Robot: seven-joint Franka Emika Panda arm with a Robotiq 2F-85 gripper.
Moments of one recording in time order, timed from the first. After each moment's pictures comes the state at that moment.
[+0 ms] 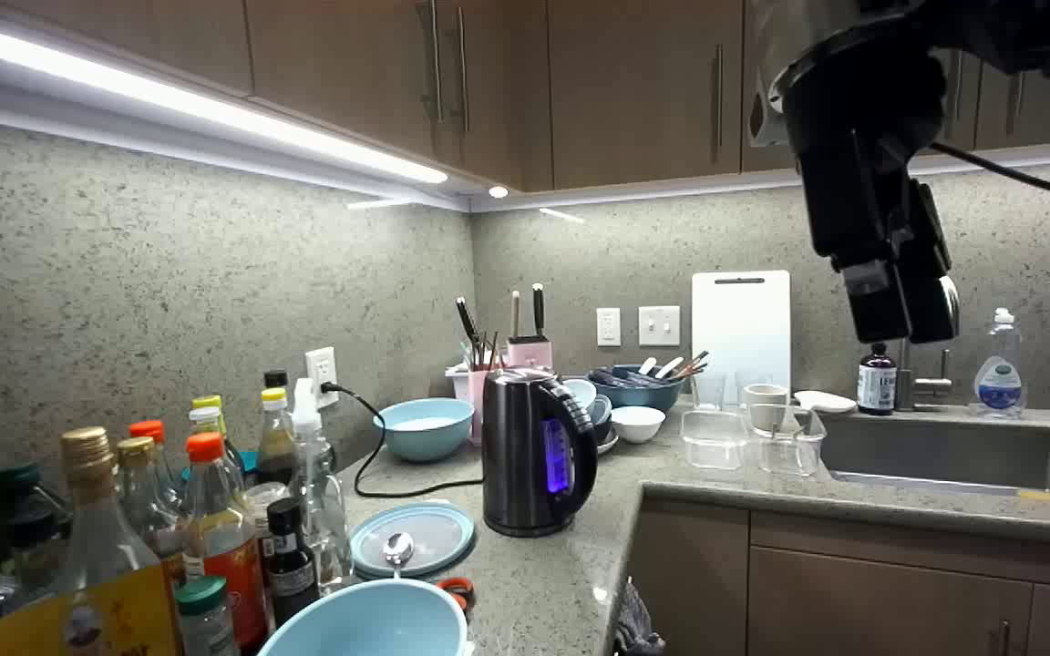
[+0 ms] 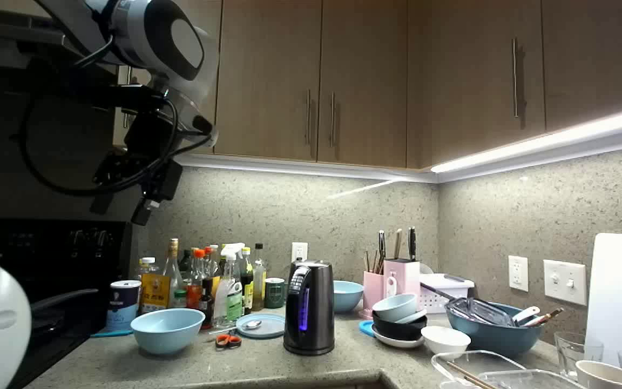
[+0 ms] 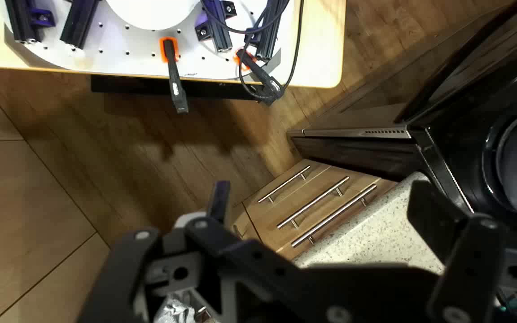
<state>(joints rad) 0.14 -0.68 0.11 -2.36 0.26 1.44 0.19</state>
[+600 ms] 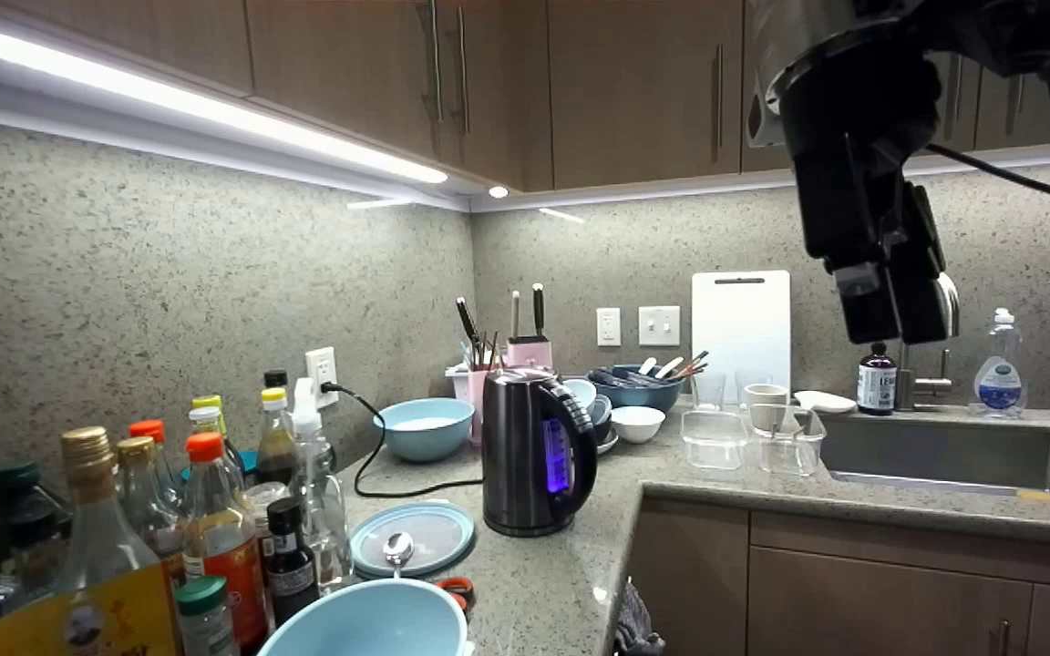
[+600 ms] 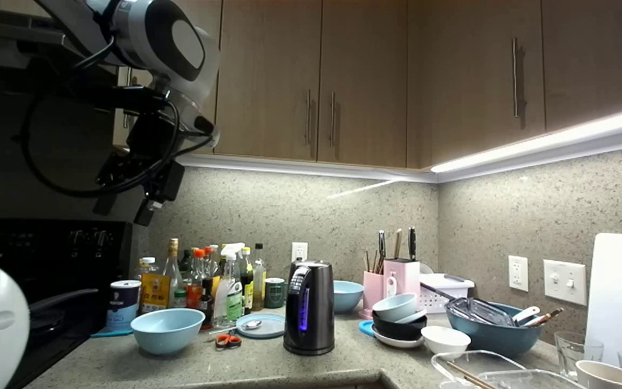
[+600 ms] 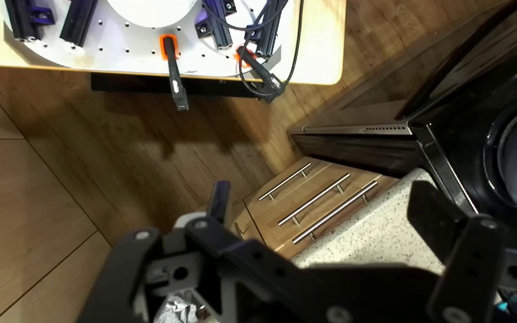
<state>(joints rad) 0.13 -0.68 0.12 -2.36 0.26 1.46 0.19</state>
